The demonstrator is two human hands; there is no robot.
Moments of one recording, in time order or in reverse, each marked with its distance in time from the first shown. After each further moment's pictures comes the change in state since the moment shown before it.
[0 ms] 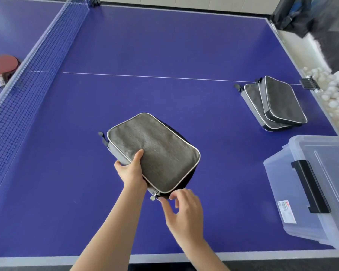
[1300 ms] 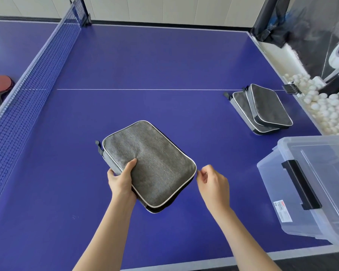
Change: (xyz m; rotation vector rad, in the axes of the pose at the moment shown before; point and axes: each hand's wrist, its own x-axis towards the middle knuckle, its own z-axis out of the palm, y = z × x) left_hand -0.008 0.027 -0.021 0.015 -0.158 0.016; right_hand 0.076 0.066 -0.028 -0.165 0.048 0.189
